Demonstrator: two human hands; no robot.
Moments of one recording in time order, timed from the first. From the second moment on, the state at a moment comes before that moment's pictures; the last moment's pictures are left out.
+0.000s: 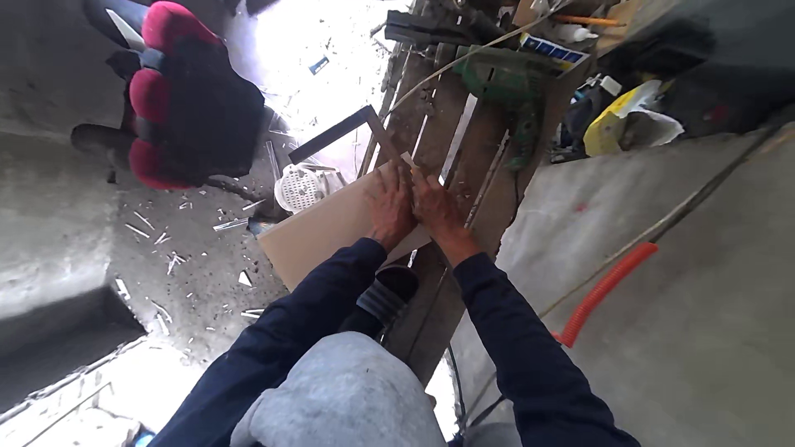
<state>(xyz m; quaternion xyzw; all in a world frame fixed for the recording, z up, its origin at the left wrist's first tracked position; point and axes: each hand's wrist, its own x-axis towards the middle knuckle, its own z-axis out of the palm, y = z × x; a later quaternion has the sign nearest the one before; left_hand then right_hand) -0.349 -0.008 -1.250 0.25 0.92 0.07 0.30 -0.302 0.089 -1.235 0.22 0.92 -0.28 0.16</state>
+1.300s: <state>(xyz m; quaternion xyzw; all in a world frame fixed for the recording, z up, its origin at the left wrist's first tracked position) -0.350 -0.003 -1.246 0.23 0.91 0.07 0.34 -0.139 0.082 -1.231 0.24 0.92 -0.26 0.15</state>
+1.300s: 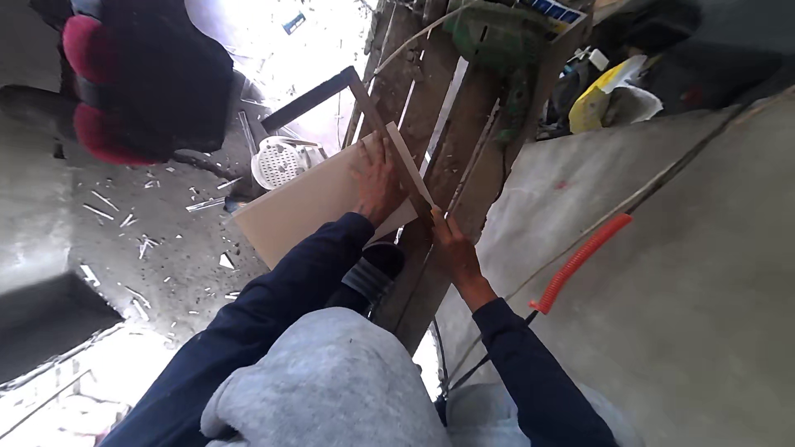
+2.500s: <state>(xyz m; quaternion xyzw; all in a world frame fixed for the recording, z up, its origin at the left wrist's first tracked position) -0.353 -0.020 -1.253 0.25 0.92 0.11 0.28 -0.224 0.104 -1.248 0.25 0.95 -0.20 0.04</state>
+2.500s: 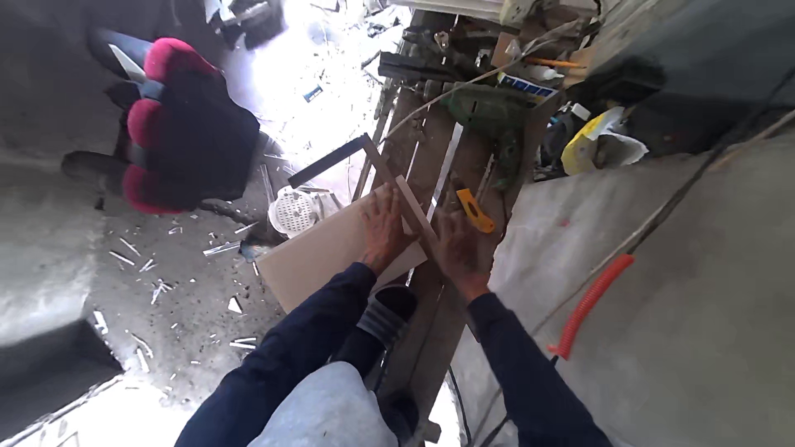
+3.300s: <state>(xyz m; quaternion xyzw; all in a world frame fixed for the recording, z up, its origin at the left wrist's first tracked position) -0.440 -0.144 -1.240 0.15 0.95 0.08 0.27 -0.204 0.142 -1.281 0.32 0.94 -0.15 -0.05</state>
